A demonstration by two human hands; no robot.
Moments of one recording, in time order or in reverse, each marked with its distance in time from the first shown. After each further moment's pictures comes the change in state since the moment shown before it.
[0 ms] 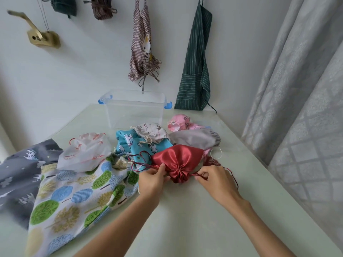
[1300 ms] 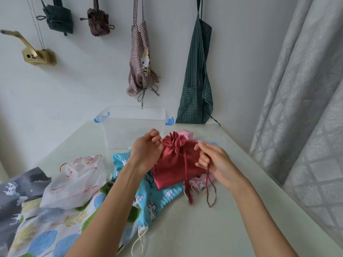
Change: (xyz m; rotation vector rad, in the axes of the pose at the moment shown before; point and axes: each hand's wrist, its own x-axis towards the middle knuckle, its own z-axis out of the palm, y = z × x) left_hand 0.106 0.111 0.014 -0.780 -0.722 -0.056; right_hand 0.106 -0.034 -0.023 1.338 -0.213 0.068
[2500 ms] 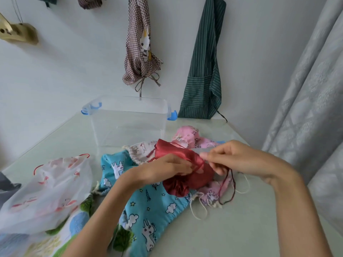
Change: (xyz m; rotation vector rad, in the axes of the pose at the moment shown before) left_hand 0.015 -0.016 -0.013 1.373 -0.499 -0.239; right_hand 0.017 -0.046 -0.004 -0.862 -0.282 0.178
